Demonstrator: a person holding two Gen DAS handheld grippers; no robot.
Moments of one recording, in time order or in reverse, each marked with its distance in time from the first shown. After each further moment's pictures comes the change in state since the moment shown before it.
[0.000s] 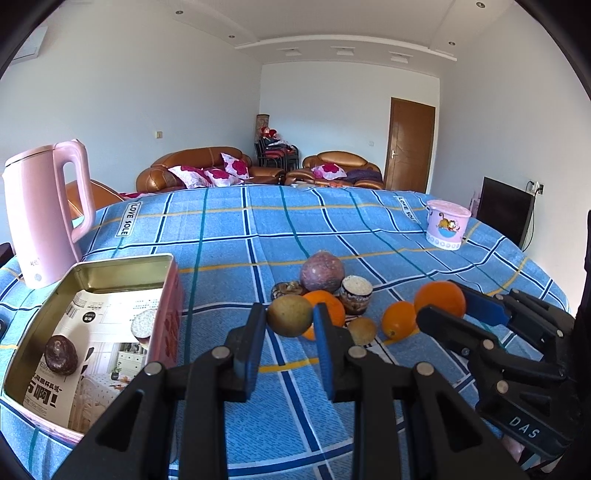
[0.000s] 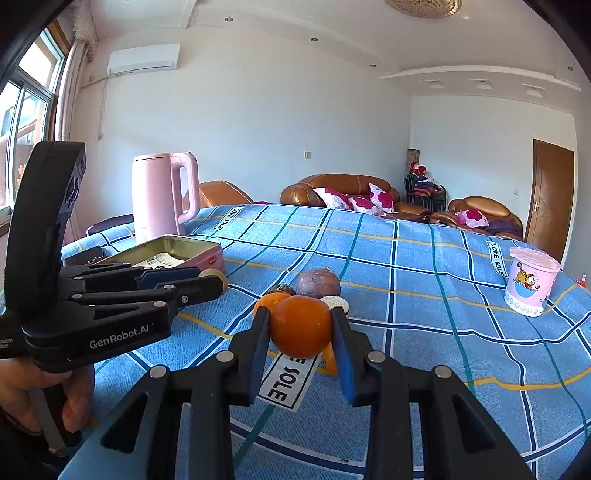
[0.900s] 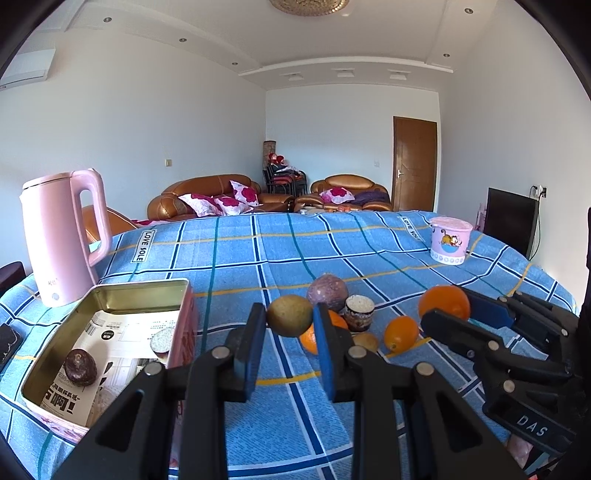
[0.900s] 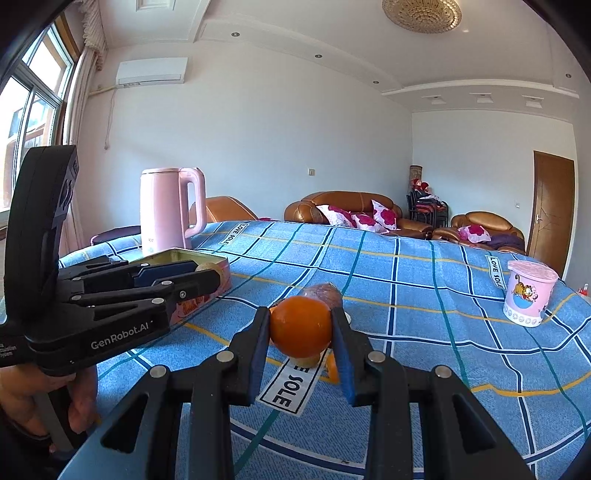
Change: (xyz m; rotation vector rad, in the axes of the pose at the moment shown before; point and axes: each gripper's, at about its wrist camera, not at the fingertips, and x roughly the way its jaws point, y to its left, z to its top) left arm -0.020 -0.007 -0.001 0.035 -0.113 0.050; right arm -0.013 0.001 -0.003 -0.012 -0.078 0.018
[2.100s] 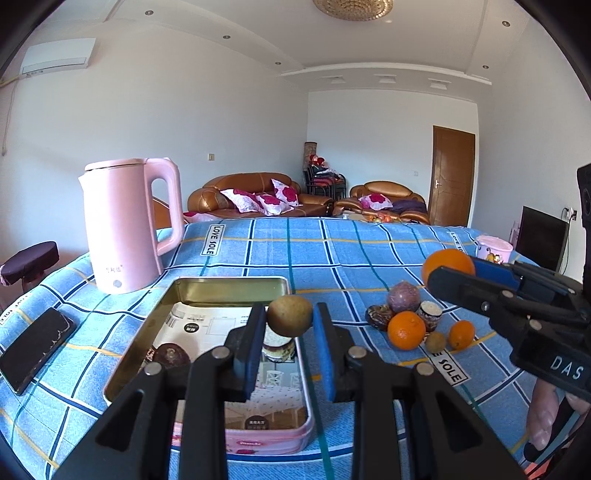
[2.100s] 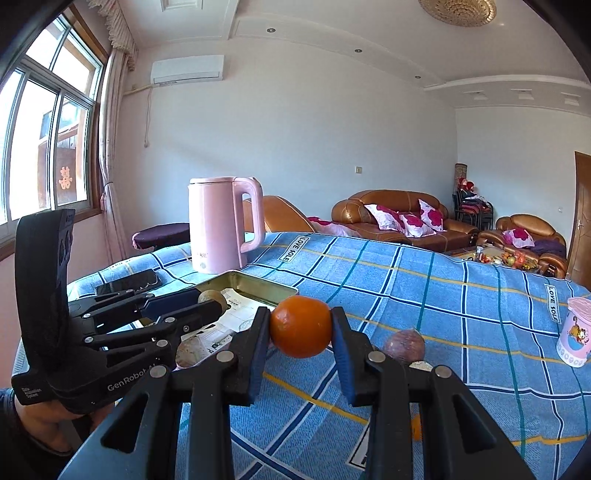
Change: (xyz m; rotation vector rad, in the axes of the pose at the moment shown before) left arm -0.031 0.082 0.001 -0.090 0.000 0.138; right arm 0.037 0.056 0.057 -0.029 0.034 0.197
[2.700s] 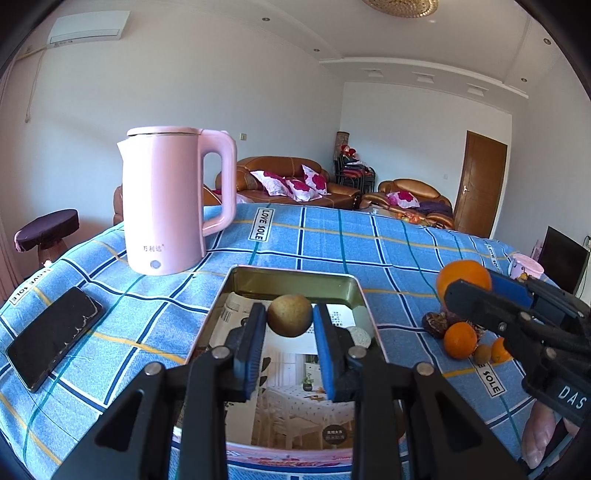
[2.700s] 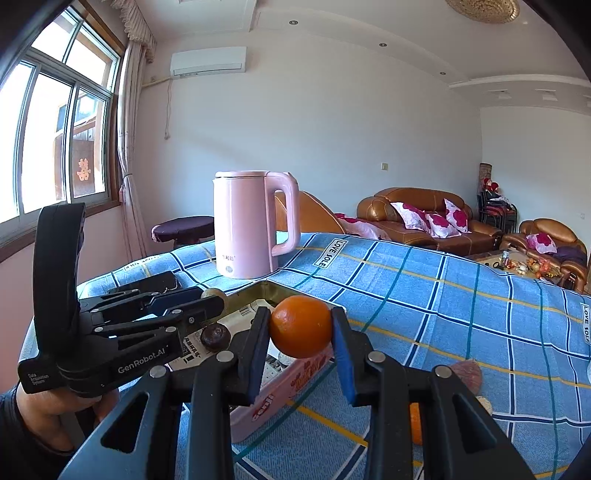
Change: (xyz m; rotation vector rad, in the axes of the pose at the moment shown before) left arm 0.020 0.061 0.006 -0.104 0.071 0.076; right arm 0.051 0.036 0.017 -0.031 0.027 0.086
